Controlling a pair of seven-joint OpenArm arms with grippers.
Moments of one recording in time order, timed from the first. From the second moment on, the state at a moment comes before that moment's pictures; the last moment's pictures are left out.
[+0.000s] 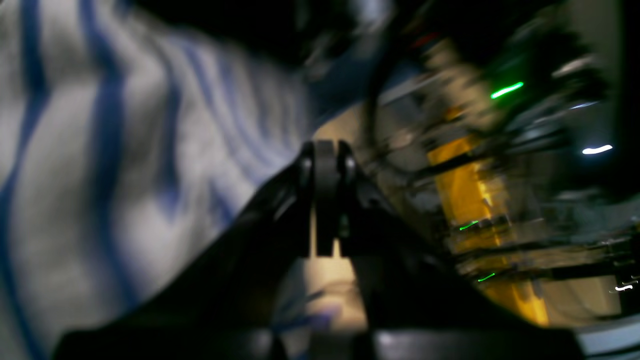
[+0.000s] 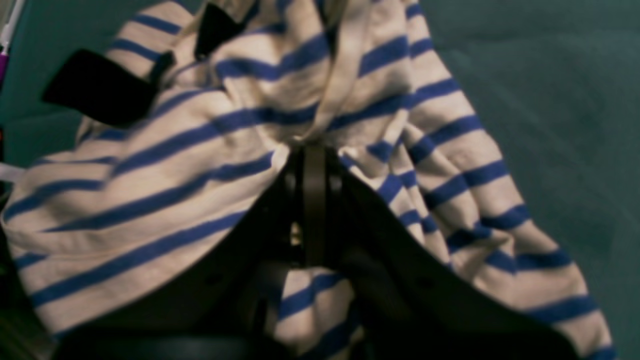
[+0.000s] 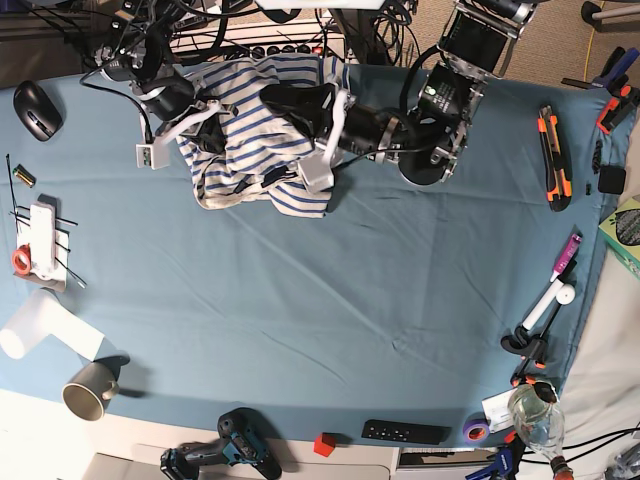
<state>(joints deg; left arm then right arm) -2.2 -3.3 22.4 82.2 -69.6 -43.5 79.0 -22.7 -2.5 28.5 108.7 31.5 27.8 -56.1</state>
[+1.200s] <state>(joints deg) -1.6 -3.4 22.3 98.3 -38.9 -28.7 66.5 -17.6 3.7 42.7 117.5 34.1 25.8 -55.7</state>
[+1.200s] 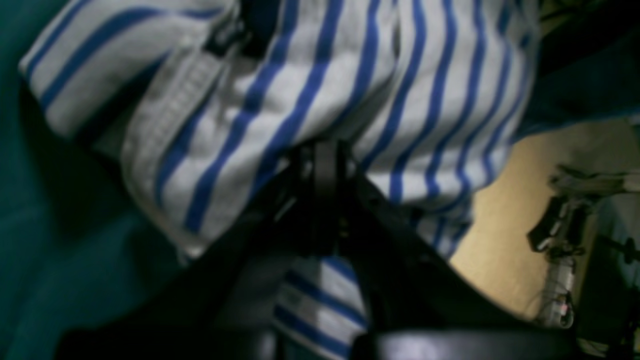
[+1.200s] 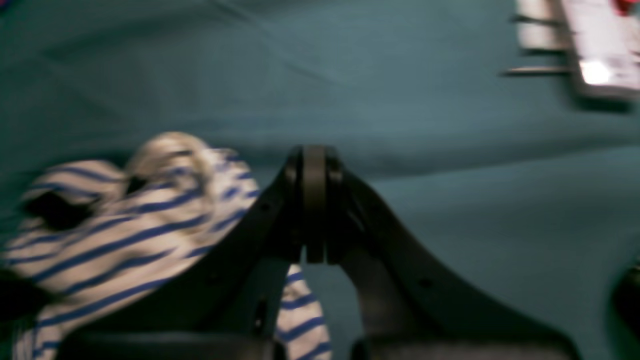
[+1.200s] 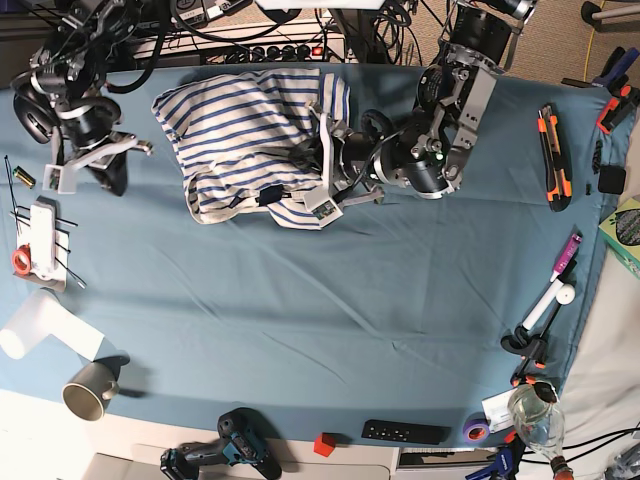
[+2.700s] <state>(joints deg) -3.5 0.4 22.4 88.4 -18.1 -21.6 47.5 -33.3 -2.4 35.6 116.7 37.2 27.2 -58.5</state>
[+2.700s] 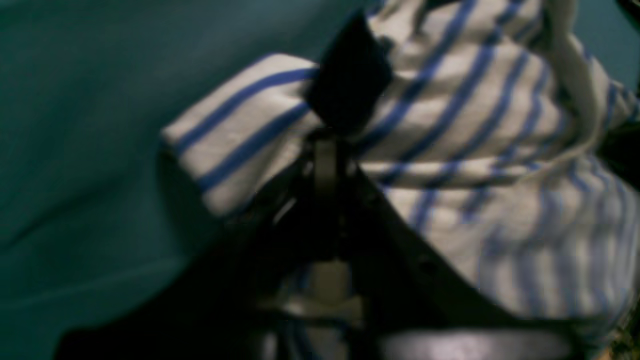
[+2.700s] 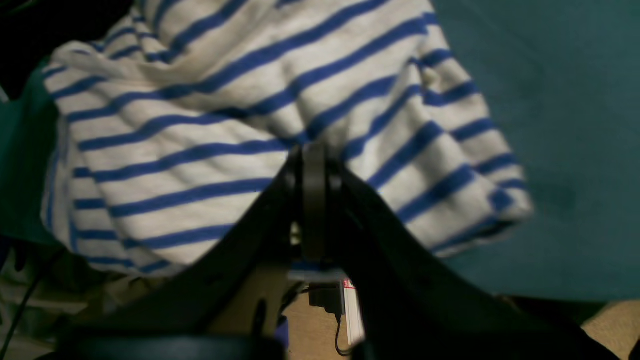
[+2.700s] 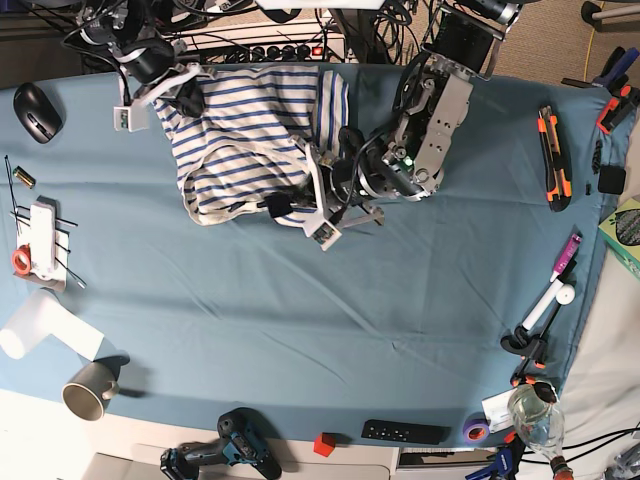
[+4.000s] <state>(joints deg) 35.7 -21.9 -7.0 126.9 -20.3 -14.3 63.9 -56.2 4.3 50.8 131.5 43.1 29.6 -62.1</state>
